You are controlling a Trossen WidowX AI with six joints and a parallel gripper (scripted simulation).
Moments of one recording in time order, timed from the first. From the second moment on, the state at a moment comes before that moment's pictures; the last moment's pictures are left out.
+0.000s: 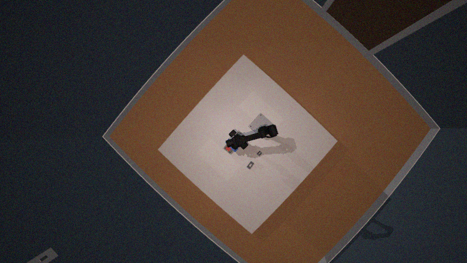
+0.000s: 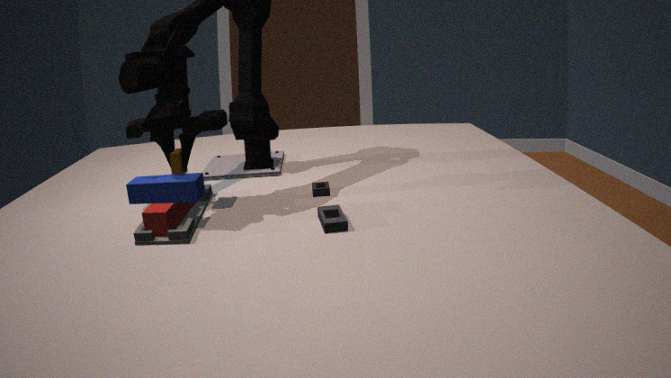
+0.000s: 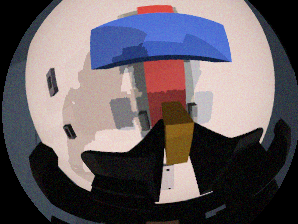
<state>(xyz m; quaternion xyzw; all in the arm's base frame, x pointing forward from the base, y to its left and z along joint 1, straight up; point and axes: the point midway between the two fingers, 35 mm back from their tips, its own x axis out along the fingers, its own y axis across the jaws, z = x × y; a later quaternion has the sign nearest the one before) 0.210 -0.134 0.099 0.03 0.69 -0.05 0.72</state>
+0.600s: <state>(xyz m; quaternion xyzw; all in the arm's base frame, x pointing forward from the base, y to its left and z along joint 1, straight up) 0.210 -0.134 0.092 0.03 0.69 -0.04 0.72</state>
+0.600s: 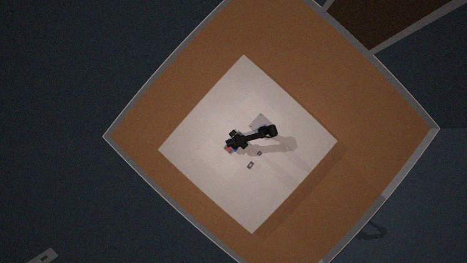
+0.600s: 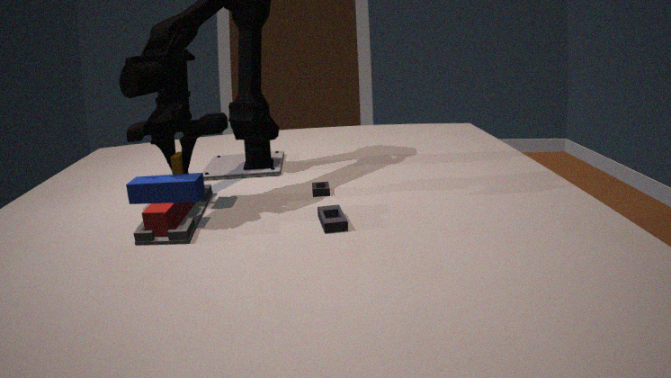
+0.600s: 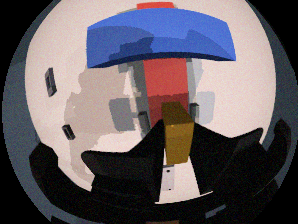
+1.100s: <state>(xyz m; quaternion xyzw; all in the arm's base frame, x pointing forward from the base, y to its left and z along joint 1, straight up) 0.210 -0.134 0.092 0.03 0.69 -0.04 0.72</state>
